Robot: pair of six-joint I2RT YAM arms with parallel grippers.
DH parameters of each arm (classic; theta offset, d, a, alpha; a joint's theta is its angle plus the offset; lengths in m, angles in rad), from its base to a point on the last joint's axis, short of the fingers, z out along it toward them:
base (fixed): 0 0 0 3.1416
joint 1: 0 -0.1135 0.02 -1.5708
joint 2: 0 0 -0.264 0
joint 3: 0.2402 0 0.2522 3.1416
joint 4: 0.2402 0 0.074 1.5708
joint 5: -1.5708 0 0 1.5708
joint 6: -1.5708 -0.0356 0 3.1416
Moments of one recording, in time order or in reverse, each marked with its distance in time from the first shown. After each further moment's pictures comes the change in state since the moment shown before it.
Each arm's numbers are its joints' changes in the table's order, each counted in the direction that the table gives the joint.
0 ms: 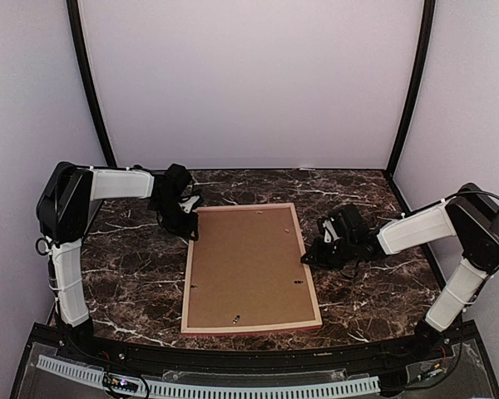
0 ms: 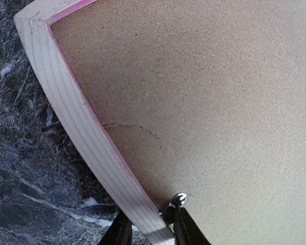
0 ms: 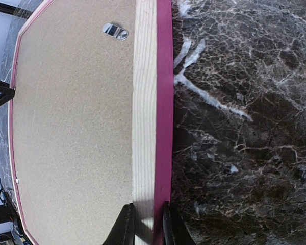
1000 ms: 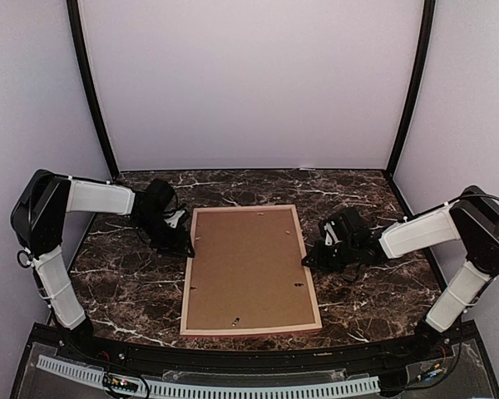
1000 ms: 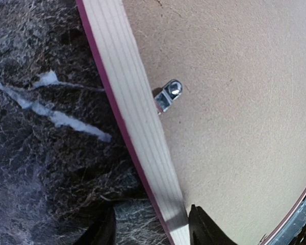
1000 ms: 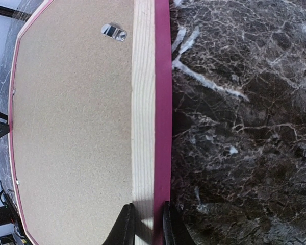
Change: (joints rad) left arm -0.019 0.204 -0.322 -0.117 -0.195 0.165; right arm -0.021 0.032 -0.033 -0.008 -0.026 -0.034
